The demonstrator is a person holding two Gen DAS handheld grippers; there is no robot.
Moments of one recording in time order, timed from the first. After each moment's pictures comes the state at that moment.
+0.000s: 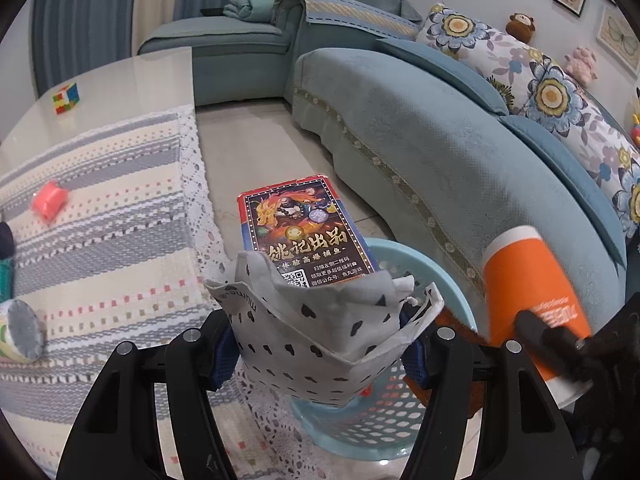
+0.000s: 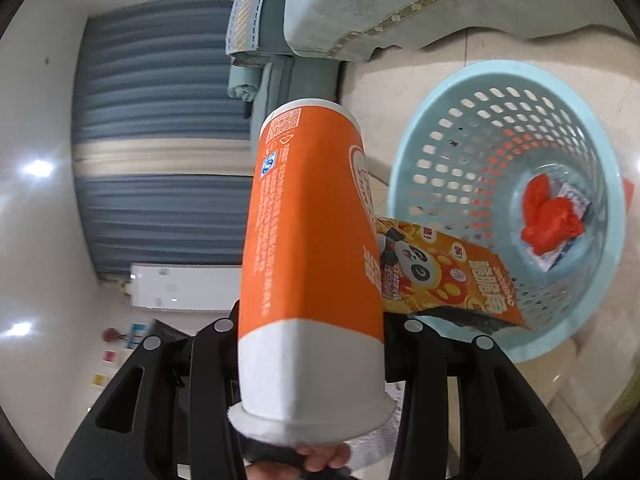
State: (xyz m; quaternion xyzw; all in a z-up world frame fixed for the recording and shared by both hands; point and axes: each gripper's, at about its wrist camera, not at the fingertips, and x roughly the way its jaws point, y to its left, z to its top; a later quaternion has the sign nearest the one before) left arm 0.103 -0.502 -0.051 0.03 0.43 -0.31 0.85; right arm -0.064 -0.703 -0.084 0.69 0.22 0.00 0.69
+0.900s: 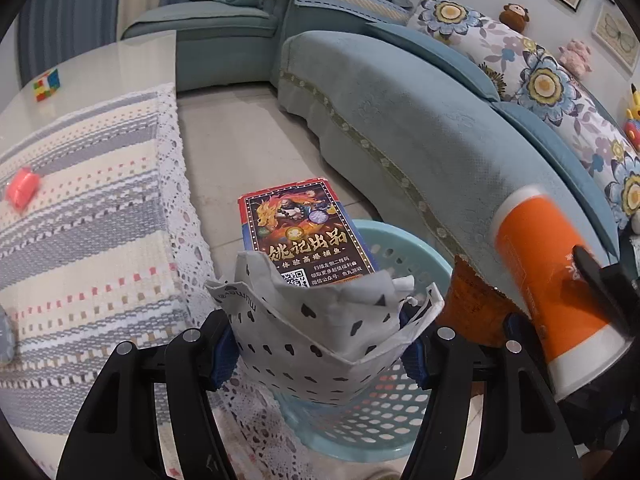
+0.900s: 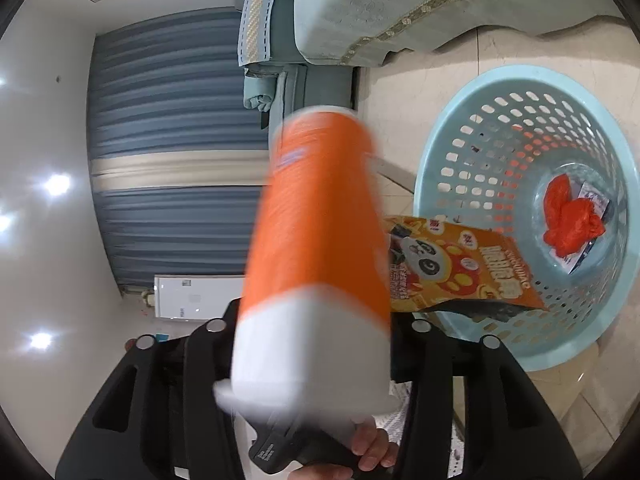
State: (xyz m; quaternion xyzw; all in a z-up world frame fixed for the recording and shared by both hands) left arm 0.112 -0.507 -0.074 0.03 0.45 -0.34 0.82; right arm -0.057 -0.708 -0.074 0.70 0.19 0.02 0.68
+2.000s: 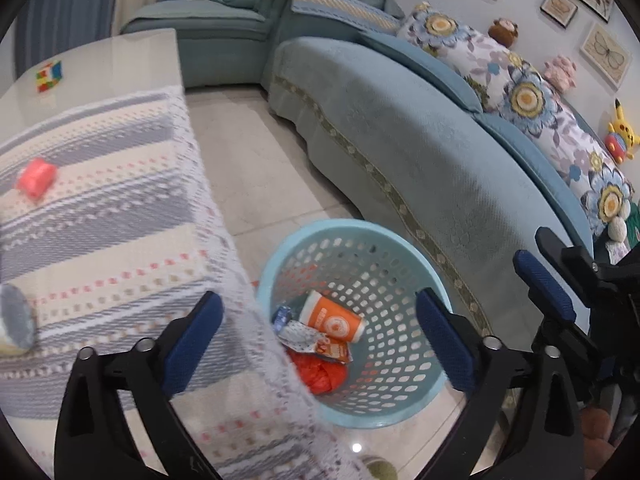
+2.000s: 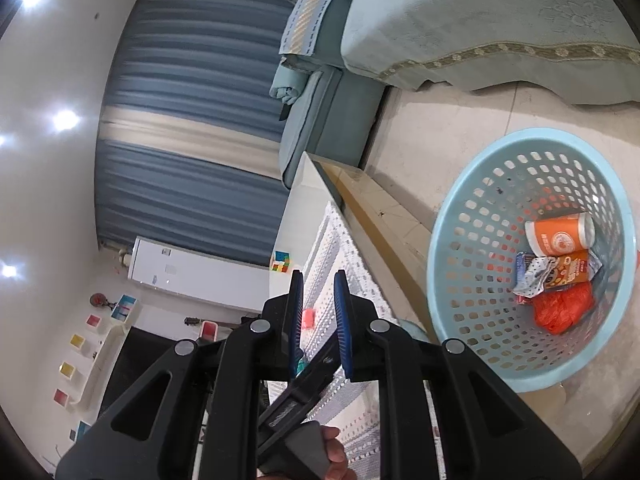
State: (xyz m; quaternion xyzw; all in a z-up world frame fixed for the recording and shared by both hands) left arm 0.109 -0.458 -0.048 -0.01 0.45 -0.36 0.81; right arm -0.051 -0.686 -0.024 0.61 0.19 0.02 0.77
